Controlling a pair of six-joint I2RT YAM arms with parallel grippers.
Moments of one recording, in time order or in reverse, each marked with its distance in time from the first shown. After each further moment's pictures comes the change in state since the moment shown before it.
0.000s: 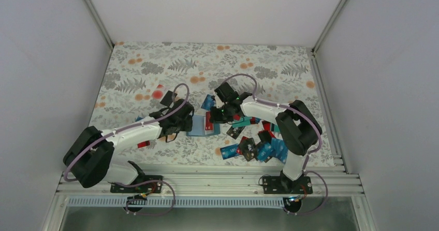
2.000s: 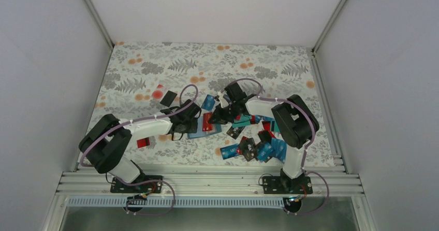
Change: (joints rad) left arm -0.031 0.161 0.098 -0.016 0.049 -0.042; right arm -0.133 0.077 -0.098 0.216 -0.393 -0.019
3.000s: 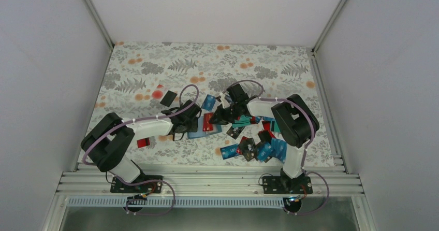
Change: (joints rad) left arm 0.000 0.037 -0.029 0.086 -0.031 -0.016; right arm -0.020 0.011 -0.042 0.073 -0.051 0.018
